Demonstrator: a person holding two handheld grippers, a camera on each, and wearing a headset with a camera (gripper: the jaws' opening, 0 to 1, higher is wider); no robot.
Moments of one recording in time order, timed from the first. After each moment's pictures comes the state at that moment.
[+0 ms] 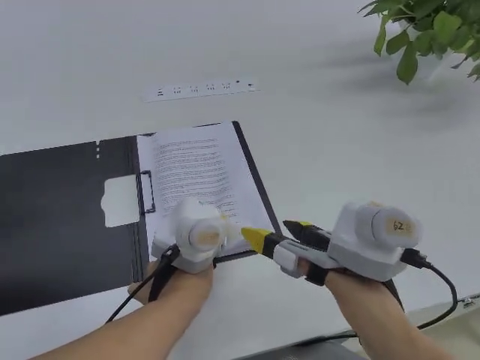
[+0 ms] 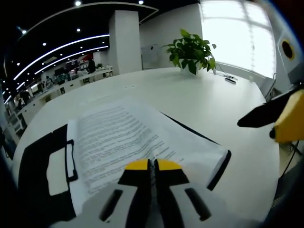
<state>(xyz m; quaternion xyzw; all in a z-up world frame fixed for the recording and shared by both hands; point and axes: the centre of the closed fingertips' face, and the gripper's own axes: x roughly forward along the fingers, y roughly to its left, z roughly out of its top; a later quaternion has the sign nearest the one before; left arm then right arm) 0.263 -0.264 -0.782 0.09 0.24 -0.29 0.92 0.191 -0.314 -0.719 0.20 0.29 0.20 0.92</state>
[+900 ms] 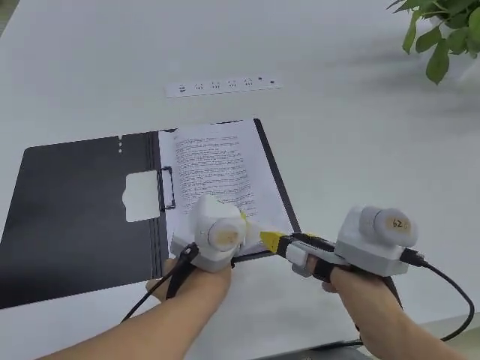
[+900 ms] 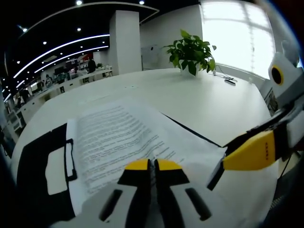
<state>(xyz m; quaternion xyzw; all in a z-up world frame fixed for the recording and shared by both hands) 0.262 -0.264 -0.781 0.08 0.24 -0.29 0.92 0.196 -0.315 -0.761 0.25 0.34 0.17 0.89</state>
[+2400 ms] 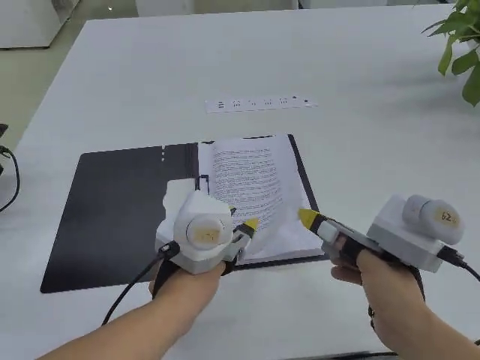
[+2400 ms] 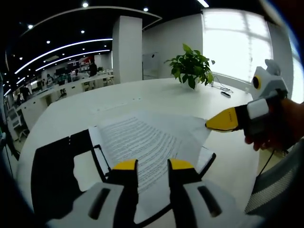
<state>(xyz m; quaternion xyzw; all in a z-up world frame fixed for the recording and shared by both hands) 0.234 -0.203 -0.714 0.05 0.22 -0.30 0.93 0.215 -0.289 -0.684 0.32 0.25 0.19 0.89</state>
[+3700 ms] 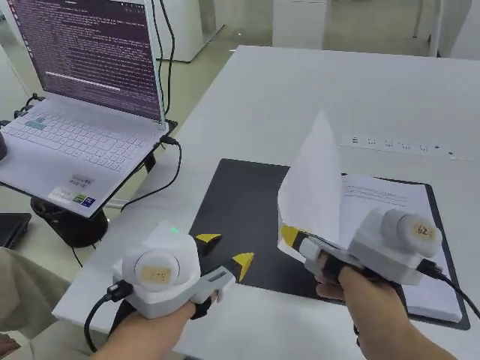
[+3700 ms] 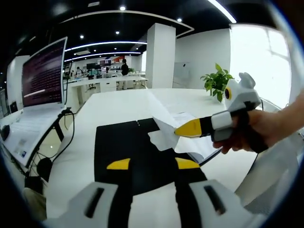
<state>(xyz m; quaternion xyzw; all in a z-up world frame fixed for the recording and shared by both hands) 0.162 0.014 -0.670 0.00 0.21 -0.18 0.96 0.210 -0.041 -0.680 0.26 0.30 0.38 0.84</state>
